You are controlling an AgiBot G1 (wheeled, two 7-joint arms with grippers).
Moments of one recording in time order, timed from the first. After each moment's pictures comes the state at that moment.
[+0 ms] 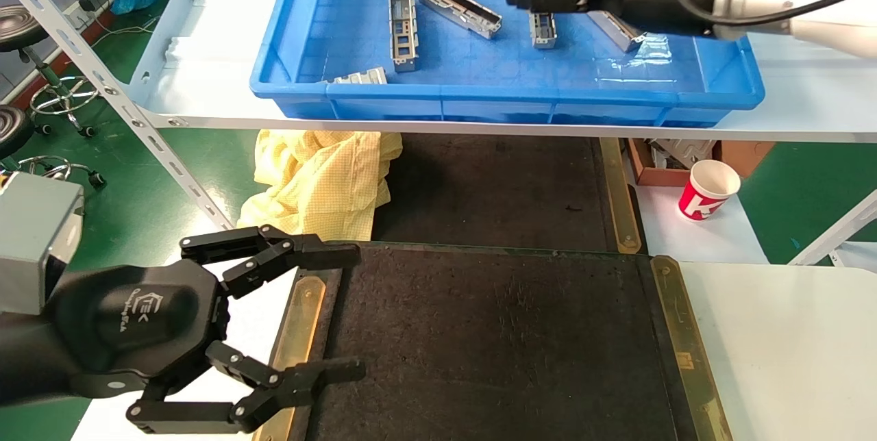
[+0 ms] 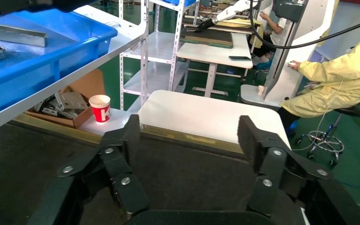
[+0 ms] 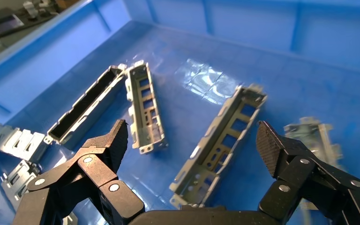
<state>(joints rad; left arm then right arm) -1.10 0.57 0.38 -1.26 0.66 1.46 -0.13 2.03 -1.25 -0.62 0.06 -1.27 -1.02 0.28</state>
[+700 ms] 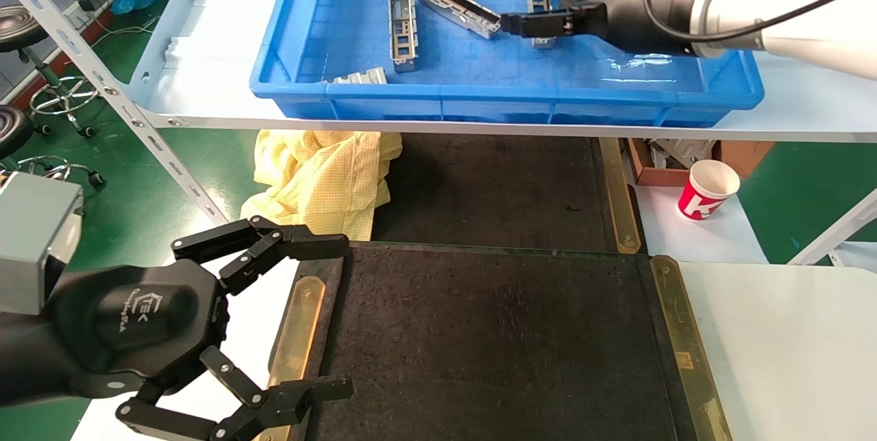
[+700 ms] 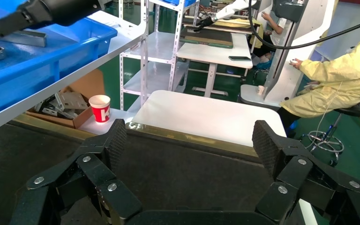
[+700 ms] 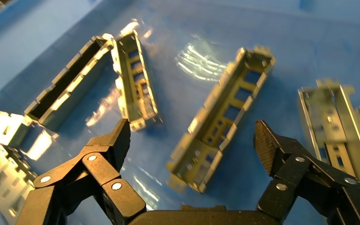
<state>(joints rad) -1.10 0.57 0.38 -1.26 0.66 1.46 -0.13 2.04 -1.30 -0.65 0.00 -1.32 -0.98 0.31</state>
